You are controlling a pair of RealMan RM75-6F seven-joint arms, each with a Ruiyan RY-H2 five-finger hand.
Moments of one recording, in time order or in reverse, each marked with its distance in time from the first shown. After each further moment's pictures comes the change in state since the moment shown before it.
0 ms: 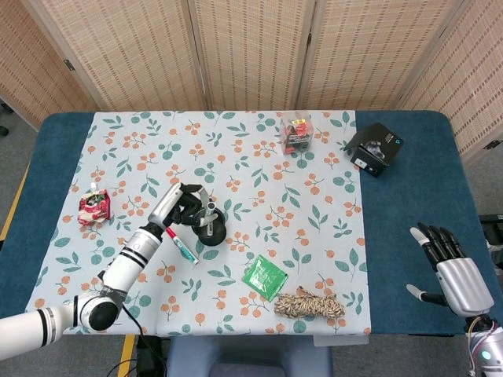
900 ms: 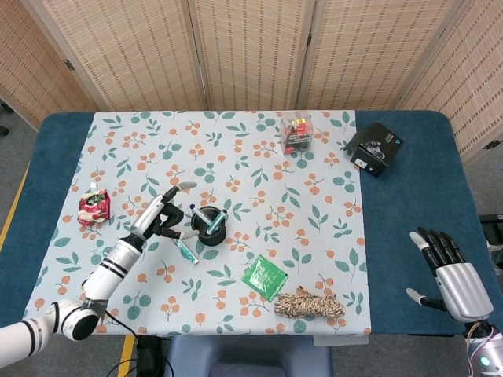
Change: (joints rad) left arm 0.115 0.019 0.115 0.136 0.359 0.081 -0.264; right arm -0.022 -0.008 -0.007 -0.009 -0.013 0.018 -0.029
